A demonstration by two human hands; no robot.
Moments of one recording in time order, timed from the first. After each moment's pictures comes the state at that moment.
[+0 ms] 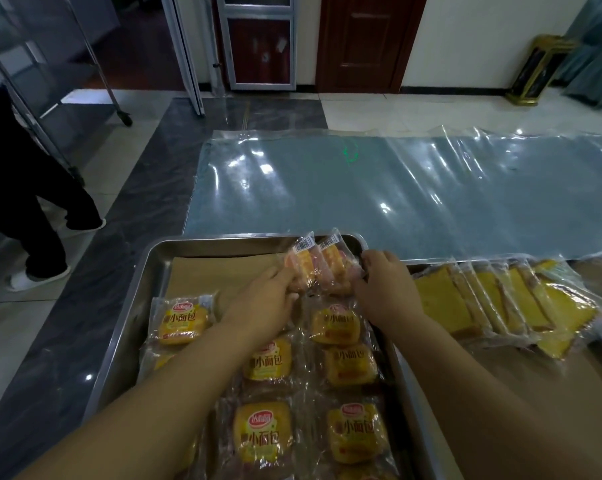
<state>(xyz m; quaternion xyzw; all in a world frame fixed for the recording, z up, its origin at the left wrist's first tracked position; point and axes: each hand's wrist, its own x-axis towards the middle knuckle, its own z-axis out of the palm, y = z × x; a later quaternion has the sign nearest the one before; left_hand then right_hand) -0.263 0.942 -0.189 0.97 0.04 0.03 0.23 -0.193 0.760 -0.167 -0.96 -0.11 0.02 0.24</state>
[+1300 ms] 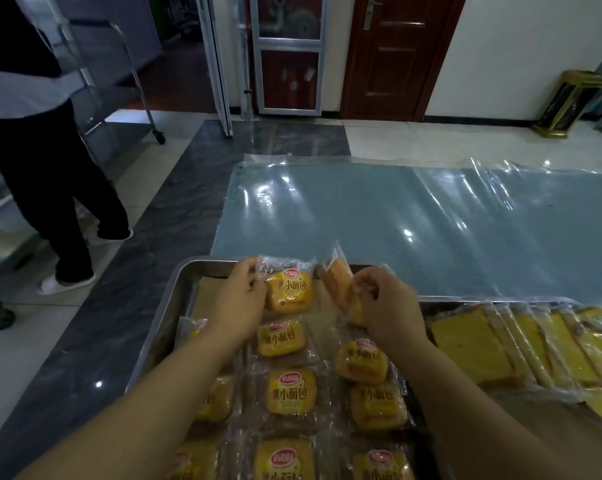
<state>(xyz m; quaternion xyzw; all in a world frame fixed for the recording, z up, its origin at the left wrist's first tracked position) -0.260 0.996 -0.172 0.81 0.27 0.13 0.51 -0.193 0.799 -0.153 -0.91 -0.15 -0.01 0.38</state>
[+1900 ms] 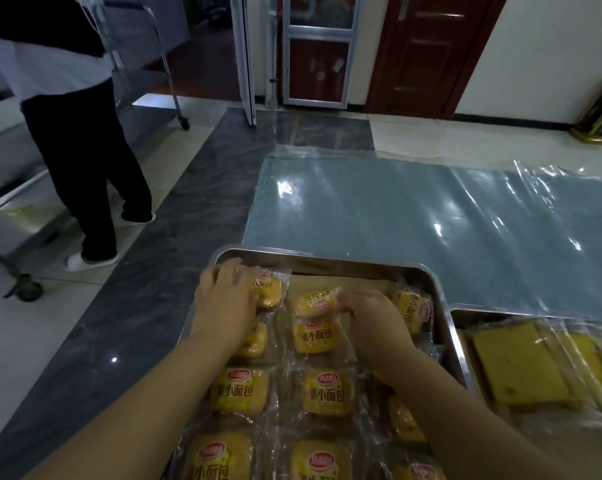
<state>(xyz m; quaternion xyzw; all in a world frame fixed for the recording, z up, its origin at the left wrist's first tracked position) -0.296 1.060 -0.199 0.96 0.23 0.10 0.10 -0.205 0.854 -0.188 -0.92 -0.32 0.06 0.20</state>
